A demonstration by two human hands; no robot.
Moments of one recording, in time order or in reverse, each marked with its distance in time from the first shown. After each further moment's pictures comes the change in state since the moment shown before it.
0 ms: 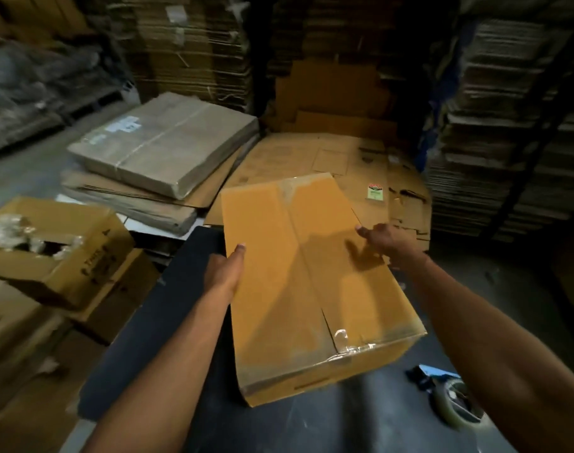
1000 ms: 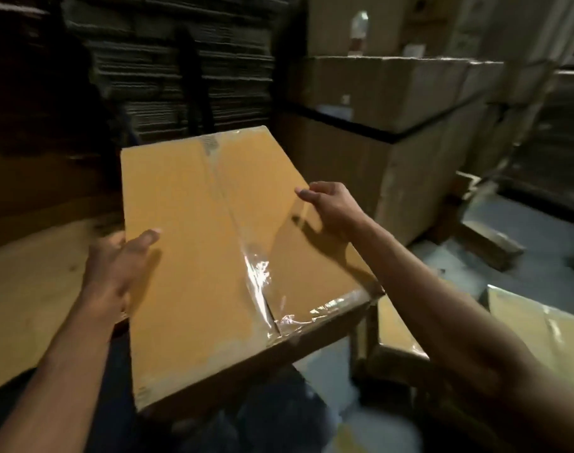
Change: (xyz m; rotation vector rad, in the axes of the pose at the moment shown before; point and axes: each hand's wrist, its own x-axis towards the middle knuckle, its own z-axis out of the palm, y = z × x) left_hand -0.252 0.134 0.102 -0.085 -0.788 0.759; right_hand -0.349 0.144 -0.236 0.391 0.877 -0.107
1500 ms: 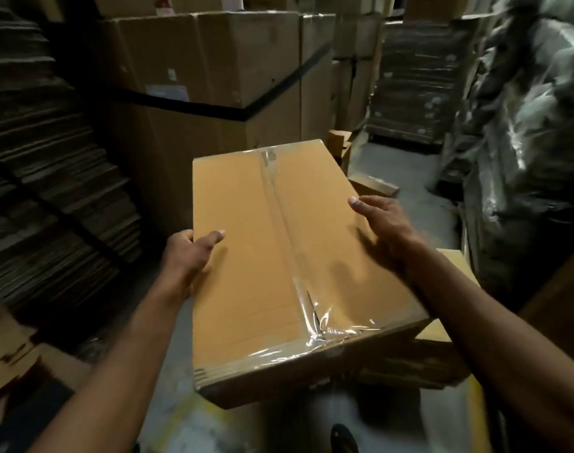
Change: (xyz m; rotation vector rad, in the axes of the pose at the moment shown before) left_hand 0.003 0.011 0.485 0.151 -0.600 0.039; right_hand 0.015 0.256 -0.355 0.107 0.519 0.304
